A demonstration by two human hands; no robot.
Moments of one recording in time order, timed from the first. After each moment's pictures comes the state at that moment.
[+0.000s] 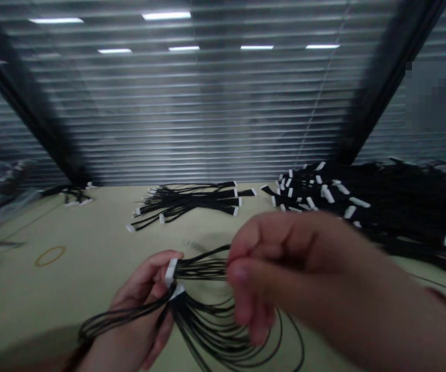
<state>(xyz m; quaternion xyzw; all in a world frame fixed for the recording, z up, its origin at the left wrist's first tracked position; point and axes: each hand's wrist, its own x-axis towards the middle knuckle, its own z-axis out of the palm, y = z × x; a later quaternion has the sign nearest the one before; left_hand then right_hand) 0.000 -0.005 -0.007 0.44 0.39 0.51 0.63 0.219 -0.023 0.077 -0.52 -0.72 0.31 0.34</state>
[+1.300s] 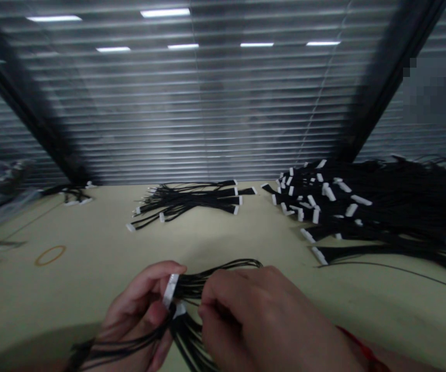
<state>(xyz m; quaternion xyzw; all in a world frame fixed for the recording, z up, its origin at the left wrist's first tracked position) -0.008 -0.011 -0.009 0.49 0.27 0.48 0.68 0.169 -0.032 0.050 -0.49 -0.80 0.20 0.27</state>
